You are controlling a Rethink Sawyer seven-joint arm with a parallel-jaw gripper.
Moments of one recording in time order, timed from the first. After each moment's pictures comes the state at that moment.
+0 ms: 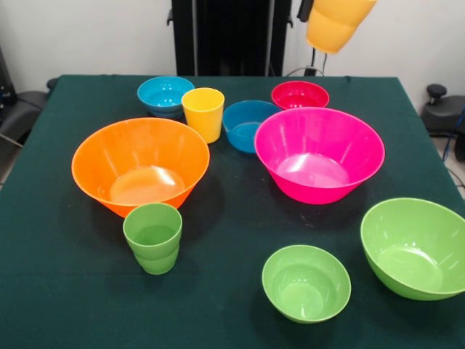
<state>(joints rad) 0.26 -0.87 -0.42 1.82 0.12 0.41 2.00</state>
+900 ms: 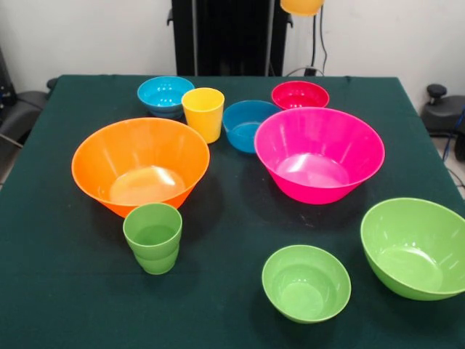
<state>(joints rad) -0.01 -1.06 -0.24 1.87 0.12 0.59 2.00</state>
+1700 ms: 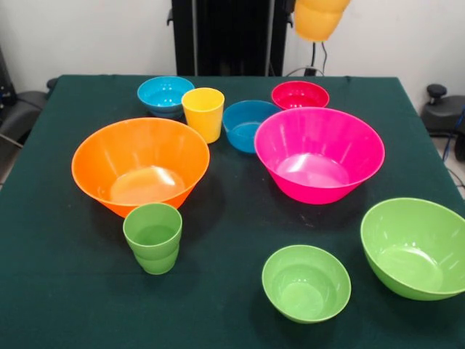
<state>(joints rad) -0.03 -1.03 -0.14 1.92 0.01 0.50 2.00</state>
